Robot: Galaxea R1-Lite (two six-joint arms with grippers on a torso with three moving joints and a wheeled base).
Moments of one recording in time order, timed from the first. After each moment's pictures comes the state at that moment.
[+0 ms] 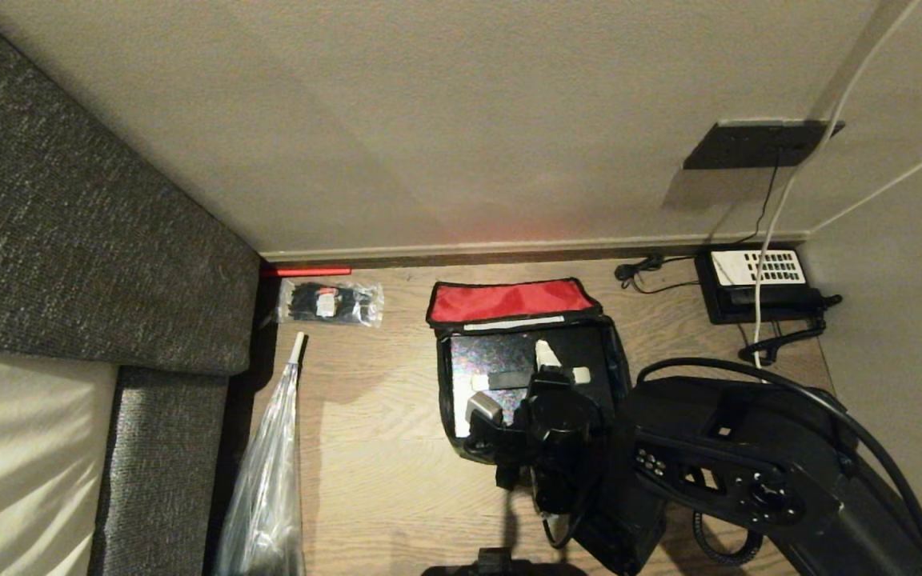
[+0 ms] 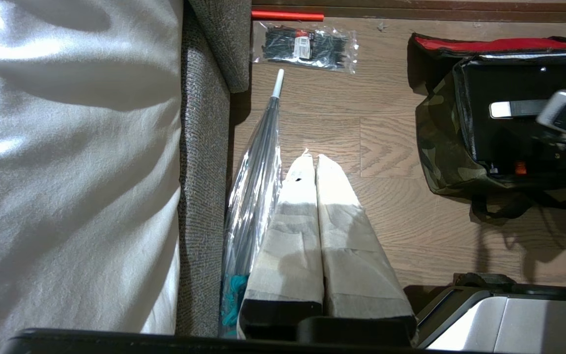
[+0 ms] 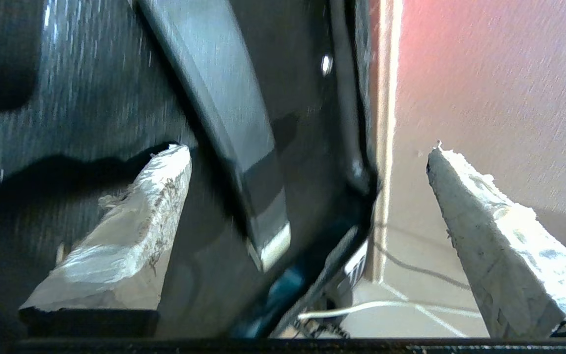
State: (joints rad) left arm 0.00 0.00 0.00 0.00 0.01 -0.01; right arm 0.73 2.61 -1.07 -1.52 -0.73 -1.40
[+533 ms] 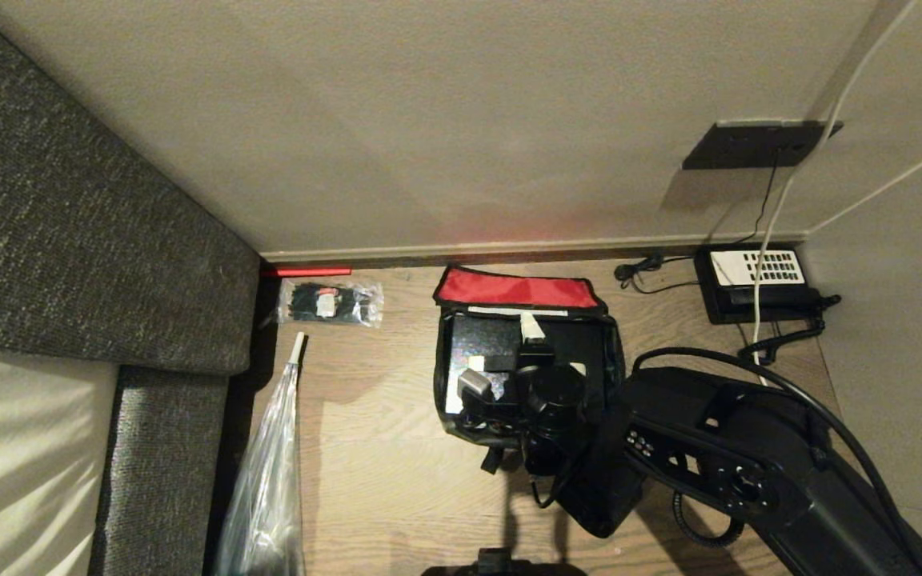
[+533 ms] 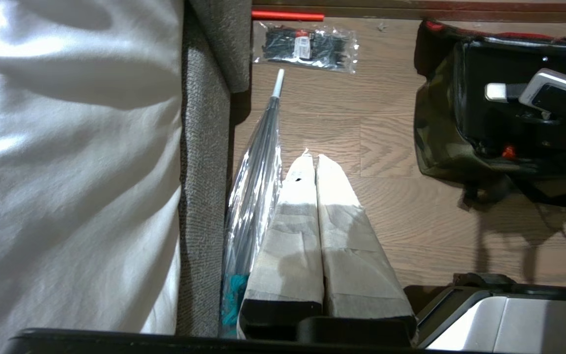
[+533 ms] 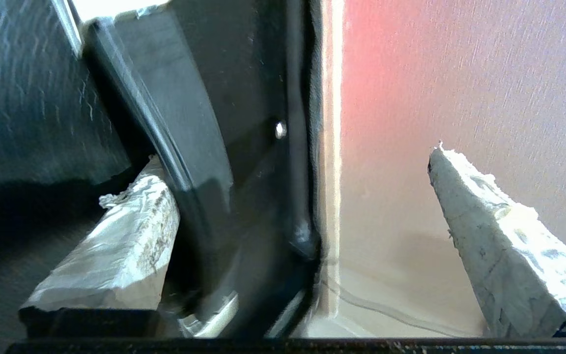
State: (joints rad) left arm 0.00 0.00 0.00 0.00 0.01 -0.01; right arm 0.65 2.68 -1.26 -1.53 -0.67 -1.59
